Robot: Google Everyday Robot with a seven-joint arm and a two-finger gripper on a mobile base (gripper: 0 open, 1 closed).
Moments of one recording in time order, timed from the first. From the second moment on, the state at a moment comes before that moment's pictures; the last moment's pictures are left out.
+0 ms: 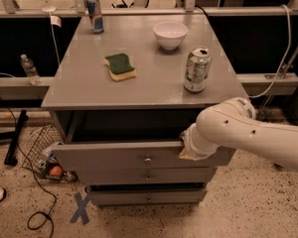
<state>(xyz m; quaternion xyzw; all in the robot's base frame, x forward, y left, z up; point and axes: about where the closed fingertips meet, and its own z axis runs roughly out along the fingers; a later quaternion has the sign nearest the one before) 0.534 -0.125 0.633 -0.68 0.71 -0.04 0.18</state>
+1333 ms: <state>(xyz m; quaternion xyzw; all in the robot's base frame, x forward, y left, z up) 0.534 -0.125 0.634 -0.68 0.71 -0.04 0.18</state>
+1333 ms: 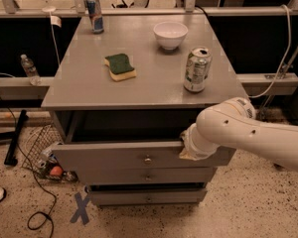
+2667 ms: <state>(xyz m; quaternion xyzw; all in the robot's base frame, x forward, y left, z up) 0.535 -0.125 0.635 -0.68 0.71 -0.04 0.18</state>
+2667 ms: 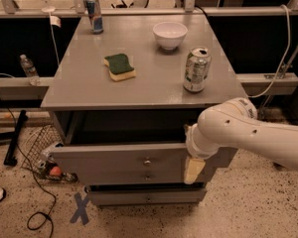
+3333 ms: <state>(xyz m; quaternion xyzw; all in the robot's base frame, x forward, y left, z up) 0.549 -0.133 0.634 -0.67 0.72 -0.02 0.18</state>
